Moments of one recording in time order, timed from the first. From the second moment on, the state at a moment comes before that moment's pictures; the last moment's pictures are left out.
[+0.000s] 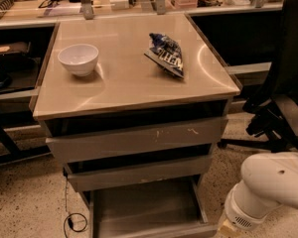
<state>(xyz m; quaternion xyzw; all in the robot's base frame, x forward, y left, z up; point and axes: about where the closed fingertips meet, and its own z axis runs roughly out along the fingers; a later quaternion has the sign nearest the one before) 0.320 -0.214 0.588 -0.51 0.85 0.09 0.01</state>
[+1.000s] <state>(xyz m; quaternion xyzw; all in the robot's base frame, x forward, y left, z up) 0.315 -0.207 0.522 -0.49 0.86 0.12 0.00</state>
